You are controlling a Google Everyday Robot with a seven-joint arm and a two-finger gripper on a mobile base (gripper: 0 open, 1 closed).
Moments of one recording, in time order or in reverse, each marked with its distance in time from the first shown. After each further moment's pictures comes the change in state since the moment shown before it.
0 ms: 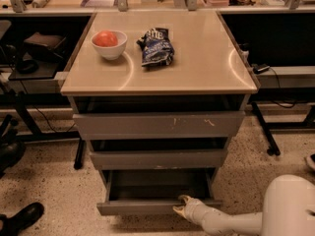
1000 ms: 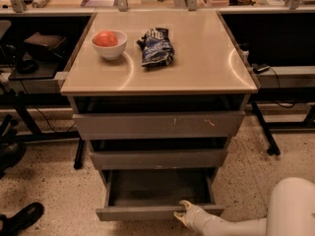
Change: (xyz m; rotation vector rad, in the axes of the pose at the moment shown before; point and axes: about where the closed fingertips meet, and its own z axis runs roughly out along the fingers) arm 0.013 0.020 -0.018 -0.003 0.005 -0.001
